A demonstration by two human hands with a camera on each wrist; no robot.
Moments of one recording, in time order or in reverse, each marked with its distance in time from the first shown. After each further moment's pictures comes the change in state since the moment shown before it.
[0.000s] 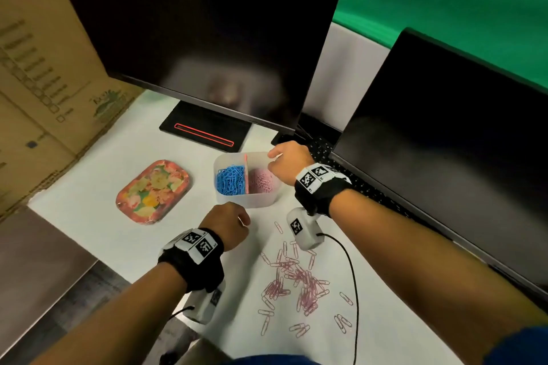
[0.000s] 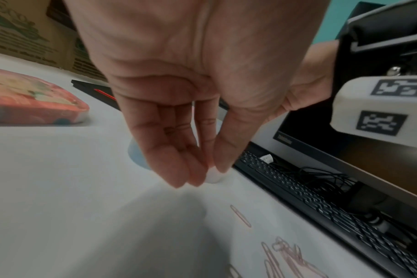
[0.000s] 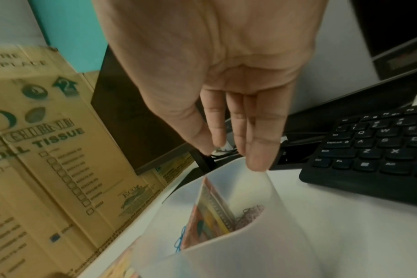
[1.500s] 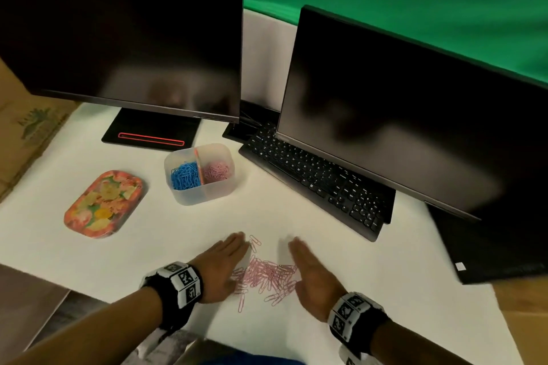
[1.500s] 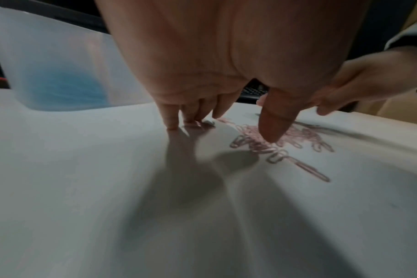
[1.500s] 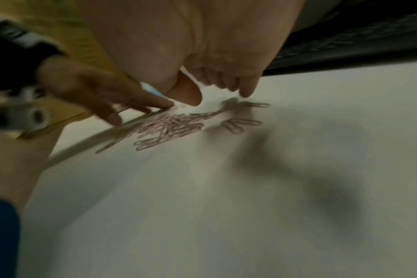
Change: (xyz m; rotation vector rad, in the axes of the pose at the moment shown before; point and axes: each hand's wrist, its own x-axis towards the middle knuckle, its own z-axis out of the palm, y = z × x) left_hand -0.043 -0.017 0.084 0.601 -0.363 0.620; right_hand -0.231 0.188 0.078 -0.117 -0.183 -0.063
